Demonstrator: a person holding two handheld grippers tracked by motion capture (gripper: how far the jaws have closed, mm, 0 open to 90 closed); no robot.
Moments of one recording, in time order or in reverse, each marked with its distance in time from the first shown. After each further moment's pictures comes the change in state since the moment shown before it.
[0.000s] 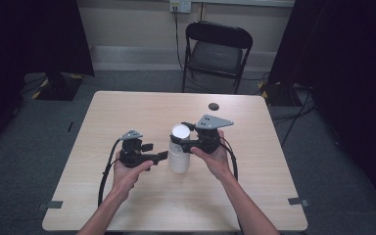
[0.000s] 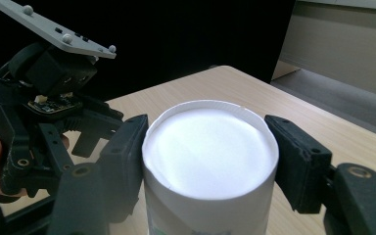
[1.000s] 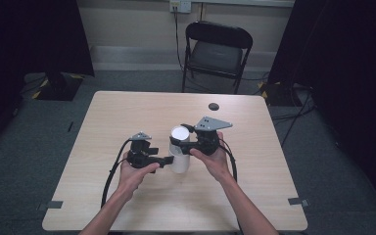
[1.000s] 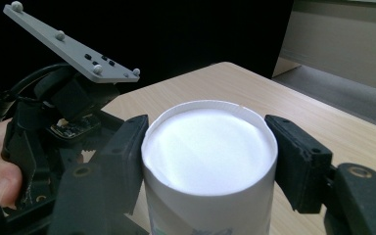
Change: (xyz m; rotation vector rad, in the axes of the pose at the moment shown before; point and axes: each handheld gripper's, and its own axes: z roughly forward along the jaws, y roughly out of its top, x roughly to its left) left arm 0.001 -0.006 0.025 0.103 -0.032 0.002; right arm 0.001 -0.006 0.002 0.008 0.001 0.008
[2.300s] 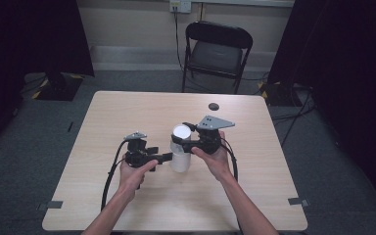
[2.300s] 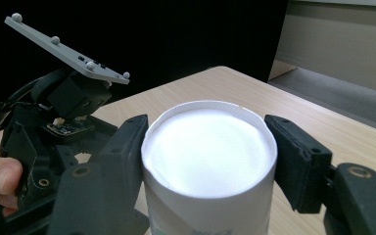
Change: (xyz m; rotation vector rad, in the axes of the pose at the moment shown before) left arm 0.004 -0.002 -0.003 -0.071 -0.023 -0.094; right arm -0.003 0.002 -0.003 -0.018 -0.015 0.016
